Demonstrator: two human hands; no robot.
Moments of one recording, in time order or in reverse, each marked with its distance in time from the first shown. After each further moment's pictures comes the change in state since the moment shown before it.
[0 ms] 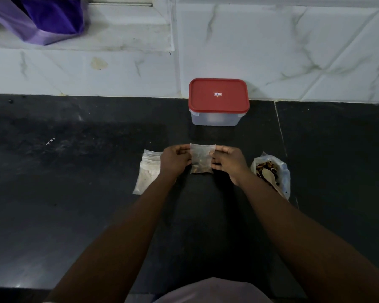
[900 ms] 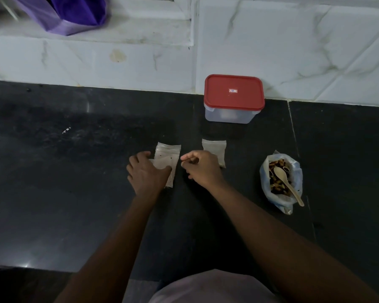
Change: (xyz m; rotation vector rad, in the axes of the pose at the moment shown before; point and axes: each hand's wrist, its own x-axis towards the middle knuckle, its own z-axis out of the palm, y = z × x) left_hand -0.052 -0.039 -0.086 0.607 0.449 0.048; right_hand -0.052 0.014 0.096 -0.563 -0.100 -0.318
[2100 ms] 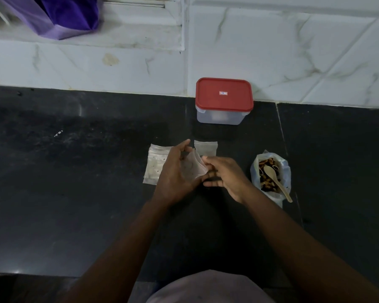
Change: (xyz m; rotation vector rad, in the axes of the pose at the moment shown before) left_hand -0.043 0.035 0.022 -0.485 -0.297 0.637; right_hand -0.048 0.002 -0.077 0.506 -0.163 0.240
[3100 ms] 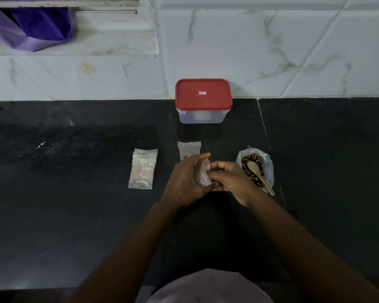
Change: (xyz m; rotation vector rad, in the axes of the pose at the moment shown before) left_hand 0.004 0.022 0.052 0.177 -0.173 0.178; right_hand -0.023 0.018 -0.052 -0.032 0.021 -0.007
